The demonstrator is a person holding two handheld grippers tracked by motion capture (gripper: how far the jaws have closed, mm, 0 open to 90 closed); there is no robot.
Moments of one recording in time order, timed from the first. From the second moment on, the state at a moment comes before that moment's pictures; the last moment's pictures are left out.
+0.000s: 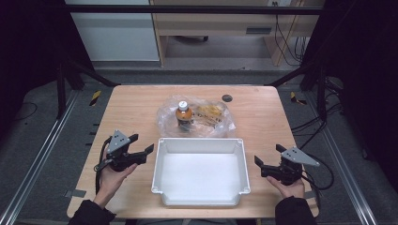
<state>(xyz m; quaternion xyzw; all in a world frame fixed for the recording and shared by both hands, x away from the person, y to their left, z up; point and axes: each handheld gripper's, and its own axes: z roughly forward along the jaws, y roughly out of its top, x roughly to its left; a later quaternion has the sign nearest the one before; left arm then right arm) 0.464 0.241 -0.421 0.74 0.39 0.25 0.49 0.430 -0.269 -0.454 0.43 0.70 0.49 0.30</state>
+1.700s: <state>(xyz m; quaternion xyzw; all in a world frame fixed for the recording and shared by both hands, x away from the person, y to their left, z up) 0.499 0.205 -0.400 0.73 0.38 0.24 0.51 0.430 -0.268 -0.453 0.43 0.70 0.49 0.30</state>
